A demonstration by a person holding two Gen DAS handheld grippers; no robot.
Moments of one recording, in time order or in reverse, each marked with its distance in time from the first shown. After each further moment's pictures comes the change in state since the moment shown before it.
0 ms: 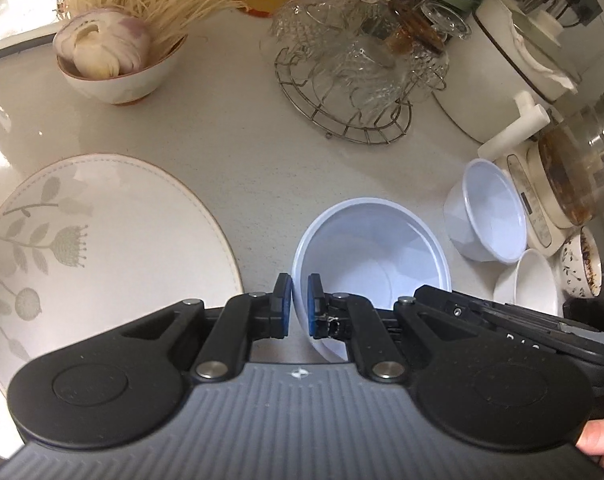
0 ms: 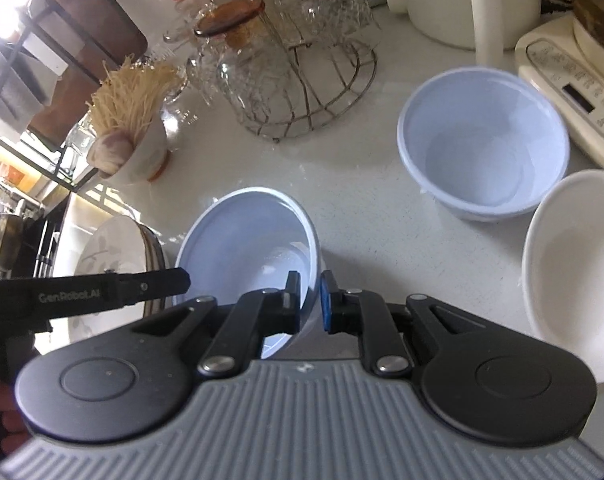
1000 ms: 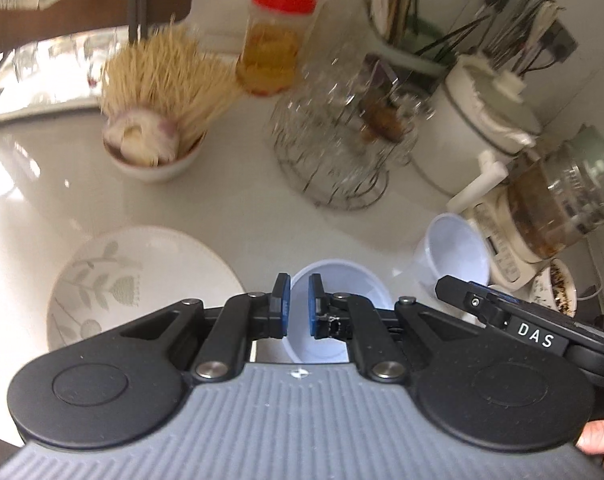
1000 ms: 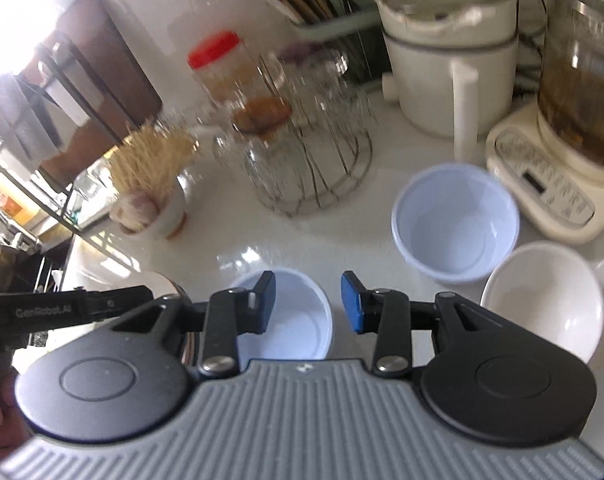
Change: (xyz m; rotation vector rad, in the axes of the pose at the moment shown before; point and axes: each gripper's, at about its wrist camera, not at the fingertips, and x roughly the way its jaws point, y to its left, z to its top) left arm -0.093 -0.018 0.014 0.020 -0.148 0.012; right arm -0.075 0.042 0.019 -0.052 -0.207 -0.078
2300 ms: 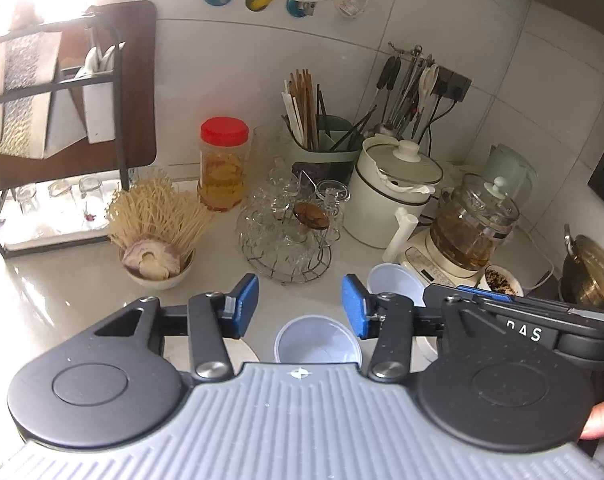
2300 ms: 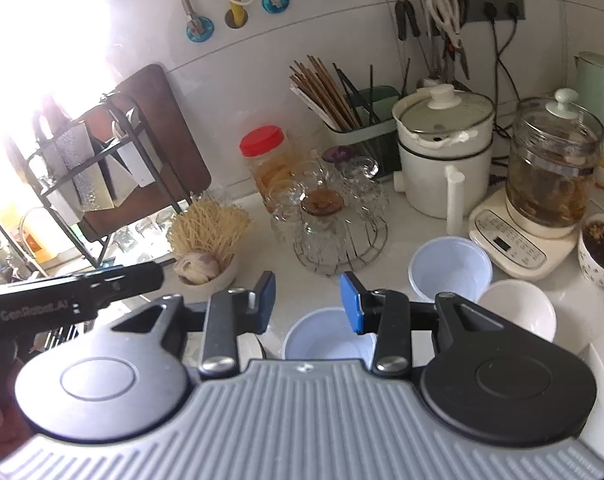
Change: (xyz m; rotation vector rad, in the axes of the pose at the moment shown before) left arm -0.138 0.009 -0.024 0.230 -0.282 -0.129; right arm -0.112 0.079 -0.032 -0.011 -0.244 -0.072
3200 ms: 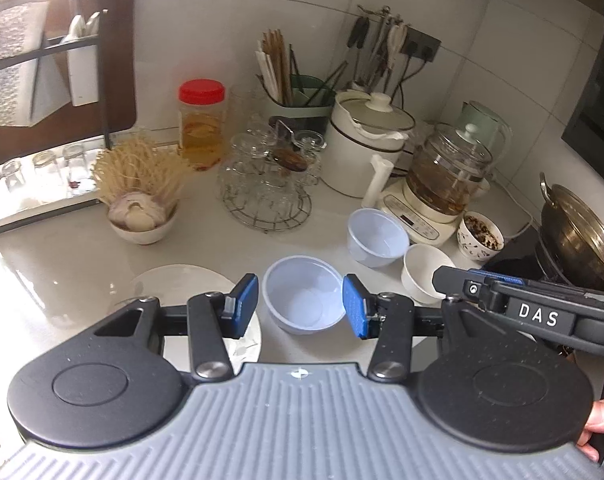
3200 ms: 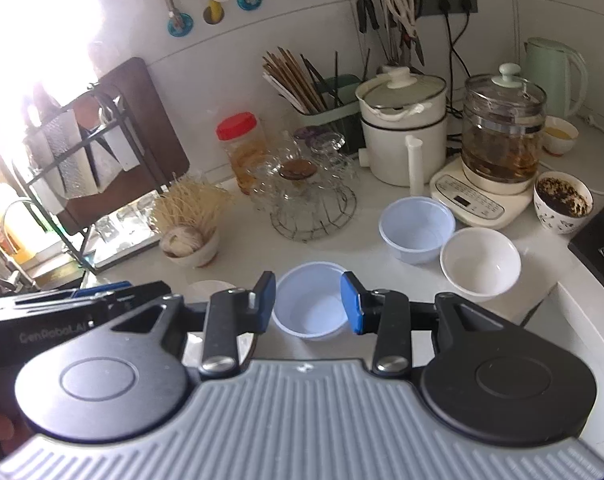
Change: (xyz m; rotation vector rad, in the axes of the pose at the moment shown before) left arm -0.007 0.002 -0.048 0.070 0.086 -0.073; right arm -0.036 0.012 -0.050 0.062 0.002 -0.113
